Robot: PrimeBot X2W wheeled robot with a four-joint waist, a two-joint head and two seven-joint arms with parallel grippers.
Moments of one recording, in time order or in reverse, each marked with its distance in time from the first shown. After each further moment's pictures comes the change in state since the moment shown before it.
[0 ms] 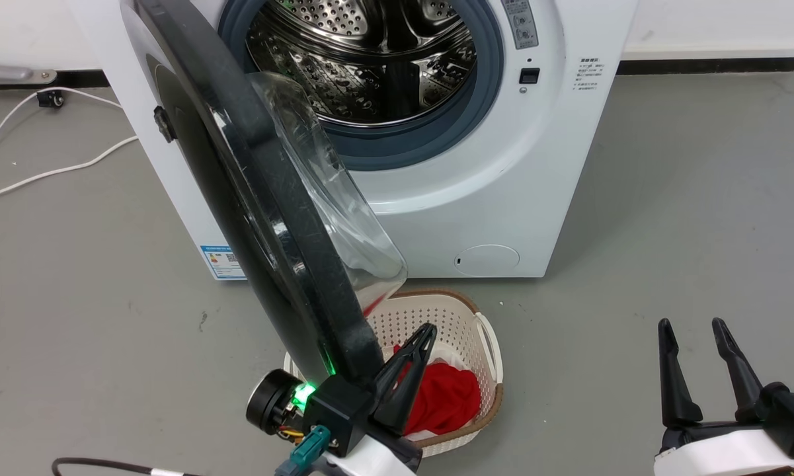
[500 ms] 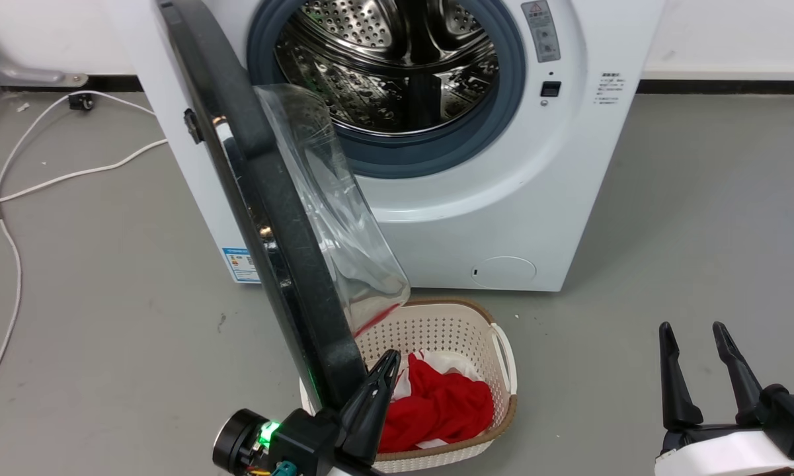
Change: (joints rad) left arm 0.113 0.048 0.030 -0.087 -0.014 0.055 -0.002; right arm -0.002 0.000 -0.002 0.019 0.001 0.000 -0.003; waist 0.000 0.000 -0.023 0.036
